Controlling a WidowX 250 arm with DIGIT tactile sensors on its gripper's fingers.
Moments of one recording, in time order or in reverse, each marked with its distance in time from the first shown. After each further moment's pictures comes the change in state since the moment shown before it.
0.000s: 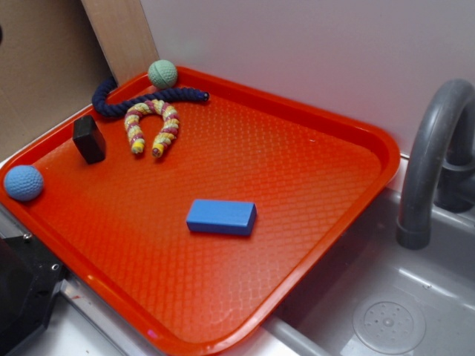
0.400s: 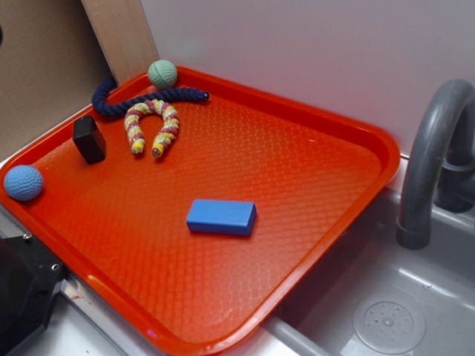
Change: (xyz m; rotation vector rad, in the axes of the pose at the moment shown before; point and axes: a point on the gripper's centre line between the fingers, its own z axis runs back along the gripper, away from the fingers) arm -0.001 0.001 -0.004 0.000 0.014 -0.003
